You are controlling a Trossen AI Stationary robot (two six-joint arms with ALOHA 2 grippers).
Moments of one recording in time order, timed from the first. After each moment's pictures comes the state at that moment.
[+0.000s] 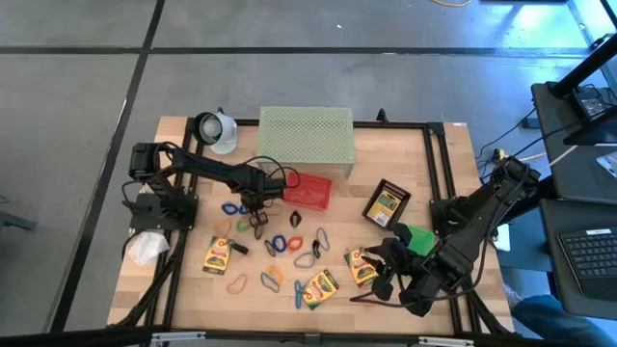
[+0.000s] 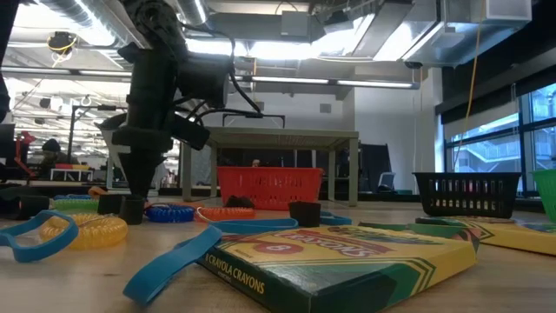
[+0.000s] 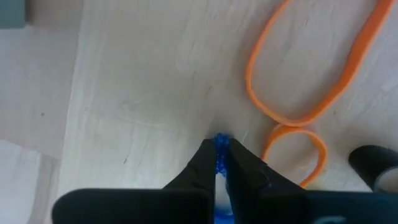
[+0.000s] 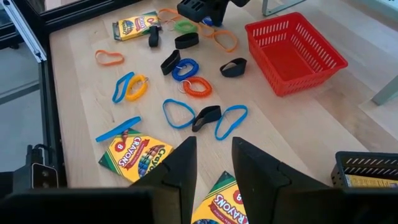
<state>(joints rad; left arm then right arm) 0.12 1.68 0.90 -0.82 -0.10 -0.28 0.86 1.52 1.23 -0.85 0.83 1.17</state>
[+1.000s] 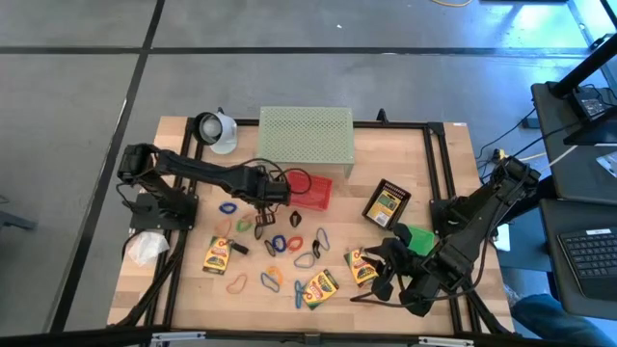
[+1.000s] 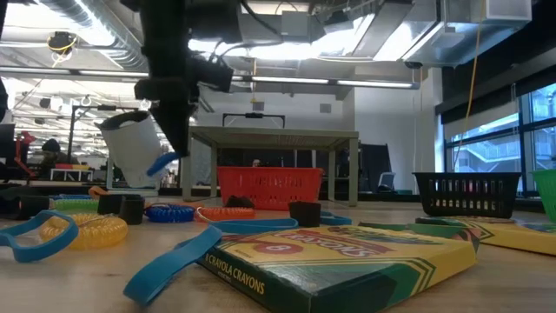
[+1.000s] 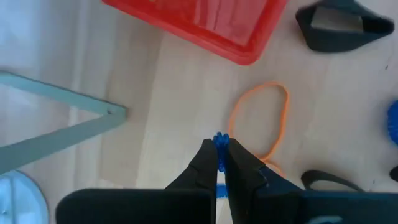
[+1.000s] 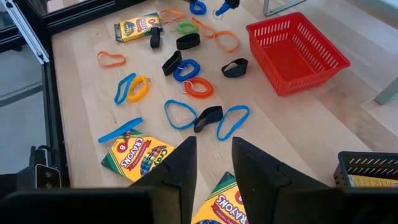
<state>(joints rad) -0.01 1.60 1.10 -0.91 -0.30 -0.24 0.86 1.52 1.23 -0.84 0.83 1.17</state>
